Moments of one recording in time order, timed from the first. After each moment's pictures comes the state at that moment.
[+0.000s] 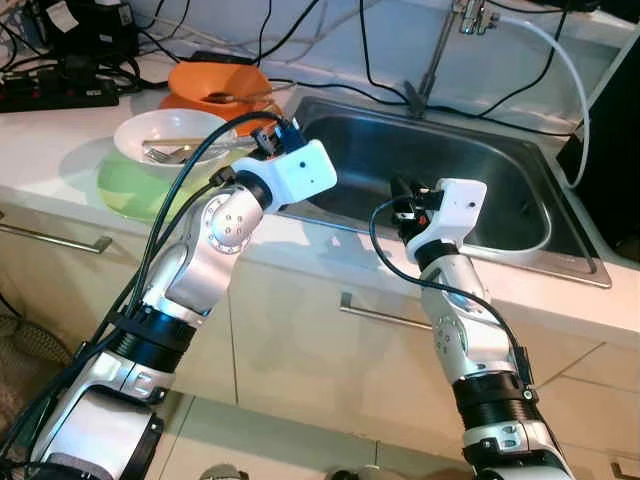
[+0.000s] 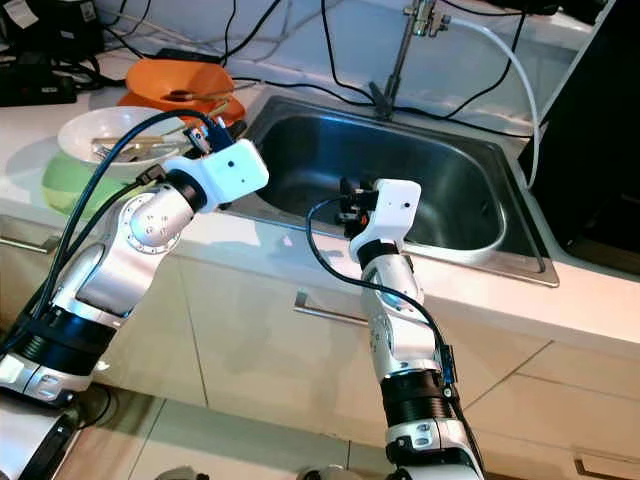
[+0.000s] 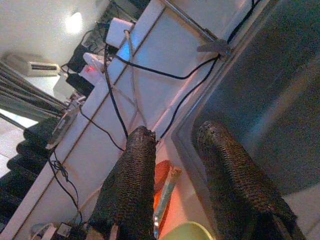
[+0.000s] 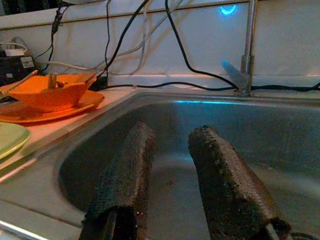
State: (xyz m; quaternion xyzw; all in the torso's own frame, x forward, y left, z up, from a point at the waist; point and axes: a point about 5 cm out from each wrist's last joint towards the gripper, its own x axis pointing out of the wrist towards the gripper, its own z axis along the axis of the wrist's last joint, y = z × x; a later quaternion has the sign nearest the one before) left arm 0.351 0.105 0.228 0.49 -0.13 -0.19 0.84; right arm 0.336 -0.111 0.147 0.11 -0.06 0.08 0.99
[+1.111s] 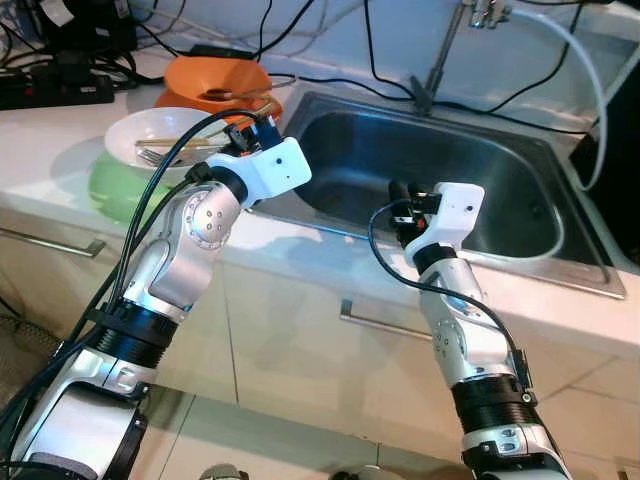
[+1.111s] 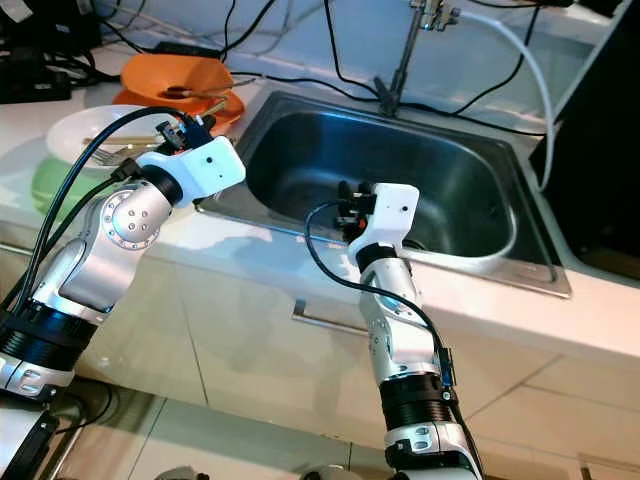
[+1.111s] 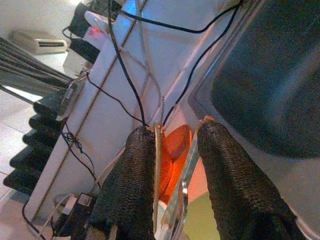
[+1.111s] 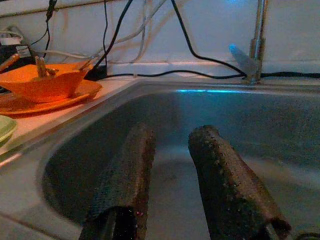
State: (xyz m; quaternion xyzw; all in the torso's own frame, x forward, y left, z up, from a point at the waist) left arm 0.357 0.131 0.230 0.53 -0.11 -0.14 0.83; right arm 0.334 -0.108 0.143 0.11 -0.06 0.09 0.99
